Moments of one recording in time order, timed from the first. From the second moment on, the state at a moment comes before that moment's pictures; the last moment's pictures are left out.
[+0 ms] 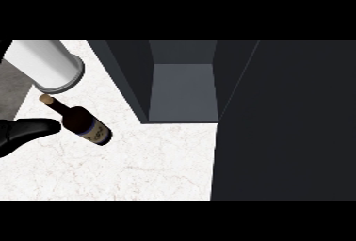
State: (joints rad) left arm -0.49 0.23 0.18 -2.16 0.05 0.19 0.88; right arm 0.20 -0.16 0.37 -2.52 -0.07 0.02 0.42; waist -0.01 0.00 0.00
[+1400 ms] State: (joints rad) left arm -0.18 0.22 0.33 -1.81 0.19 -0.05 0.43; right arm 0.09 -0.17 0.38 -2.53 -0.06 -0.04 0.51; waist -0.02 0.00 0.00
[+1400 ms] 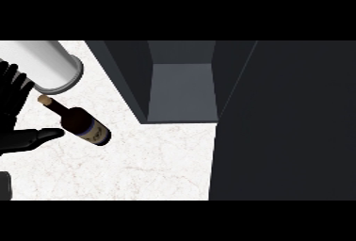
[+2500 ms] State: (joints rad) left arm -0.23 0.25 0.37 -1.28 0.13 -0.13 0.08; right arm 0.08 -0.20 0.37 -2.53 -0.06 -0.06 0.50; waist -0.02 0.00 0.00
